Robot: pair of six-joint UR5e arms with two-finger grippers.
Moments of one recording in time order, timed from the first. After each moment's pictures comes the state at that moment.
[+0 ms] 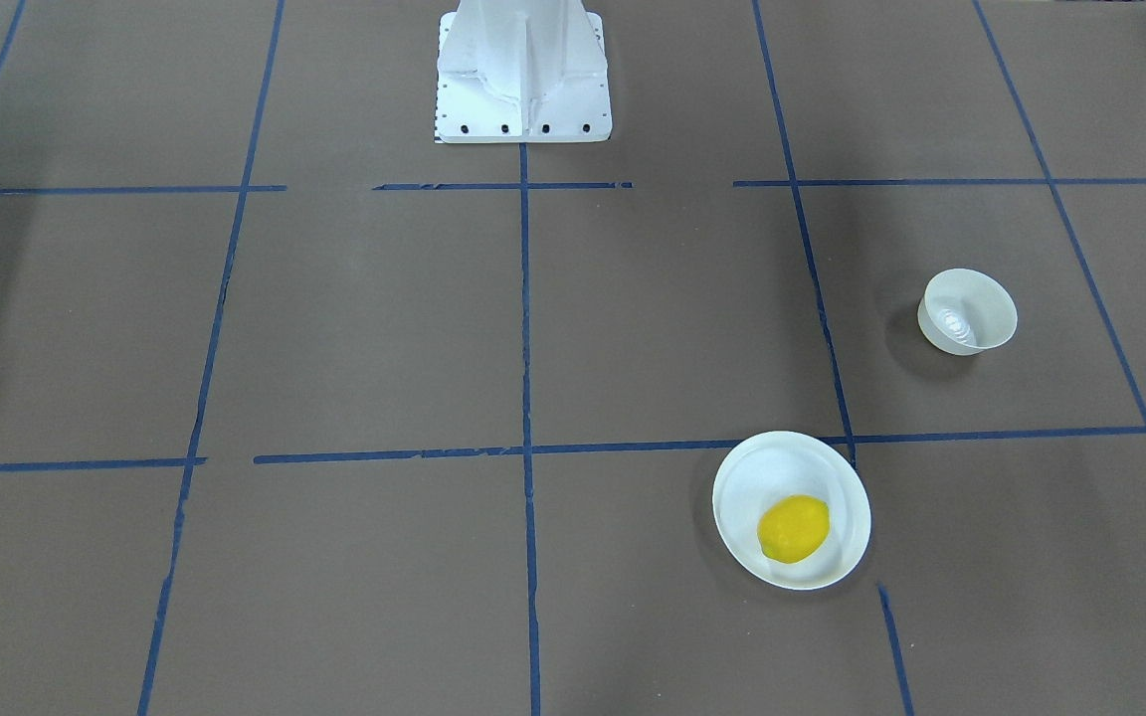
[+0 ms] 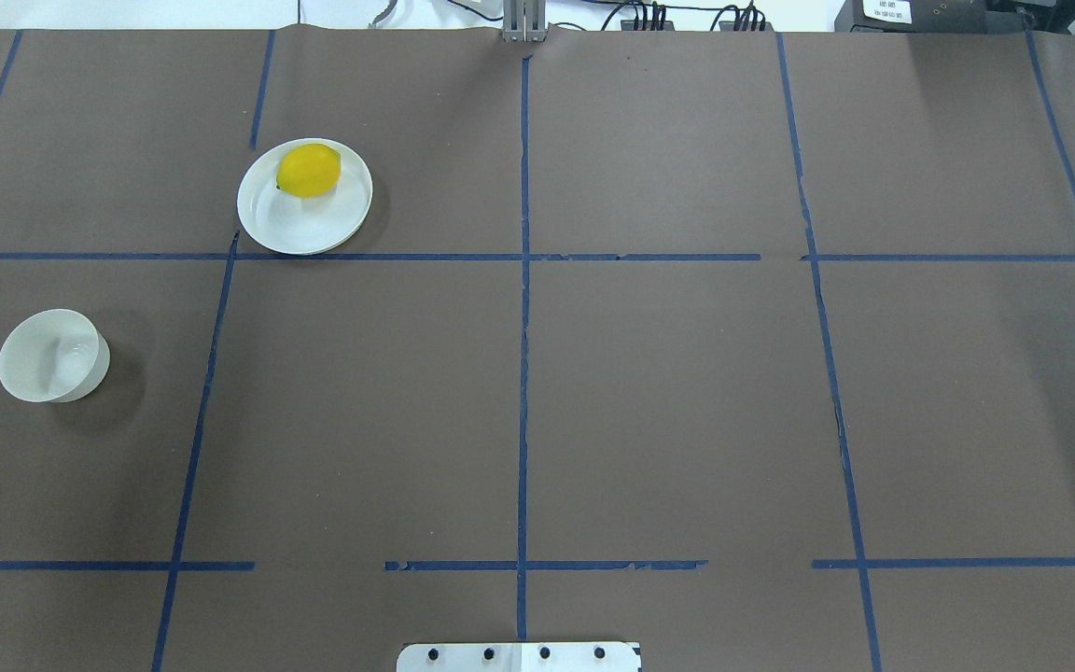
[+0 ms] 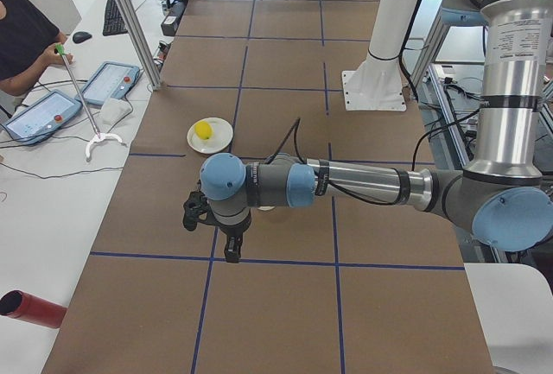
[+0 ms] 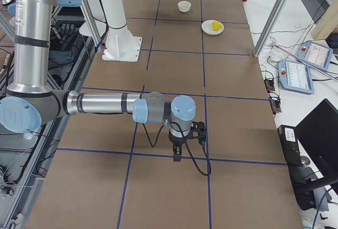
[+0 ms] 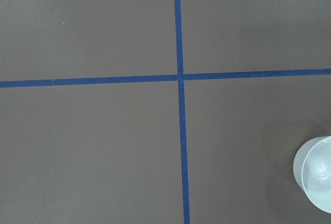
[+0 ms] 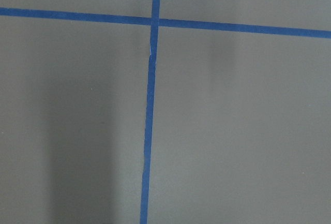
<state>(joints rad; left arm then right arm) -1.64 -1.57 -1.68 -1.44 -2.41 0.11 1.54 -1.71 1.75 -1.64 2.28 -0.05</state>
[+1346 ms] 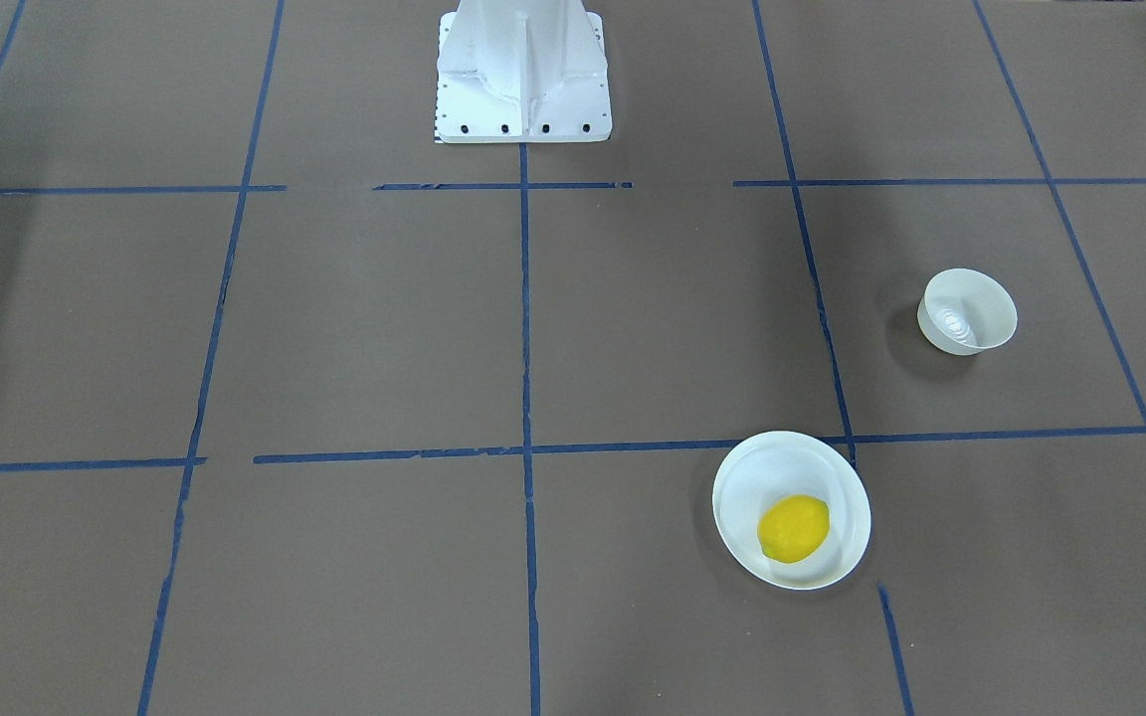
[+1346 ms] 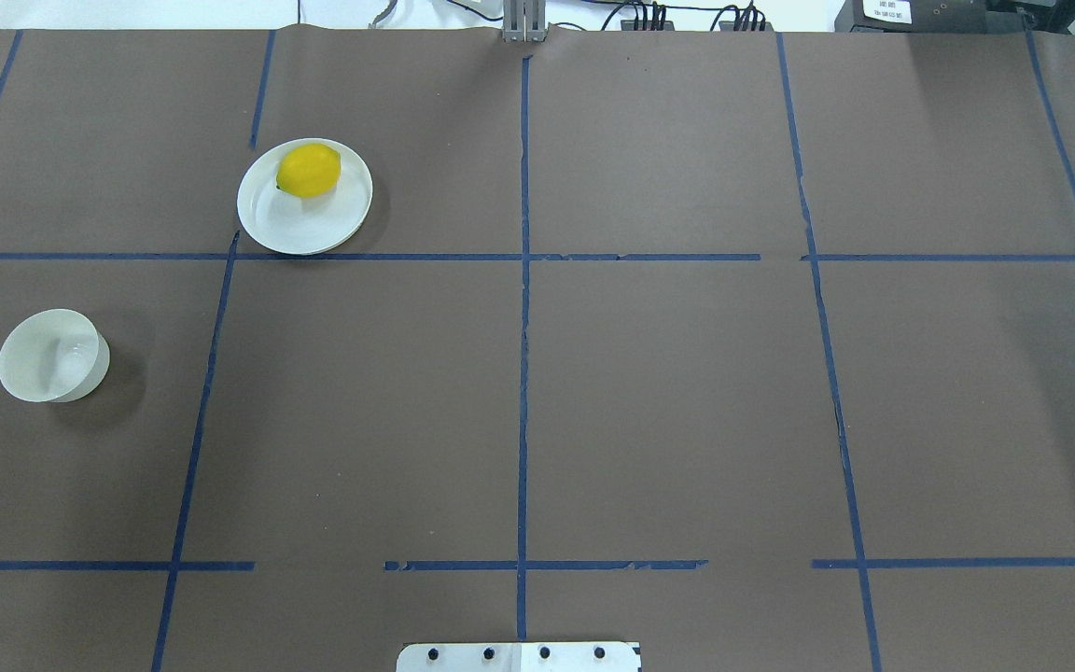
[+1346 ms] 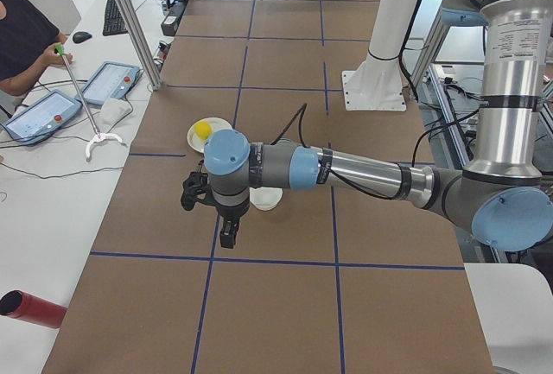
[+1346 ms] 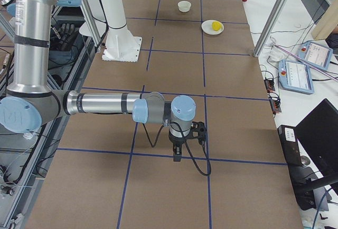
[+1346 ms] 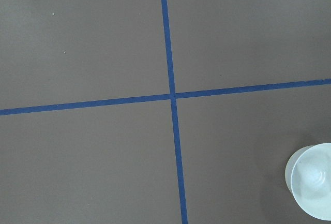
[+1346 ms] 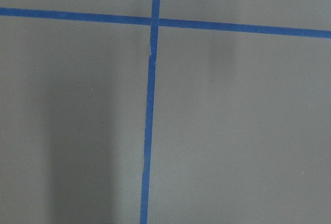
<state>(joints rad) -1.62 -1.56 -1.77 -1.46 -2.38 0.11 1.54 -1.71 1.75 -1.64 2.28 -0.05</state>
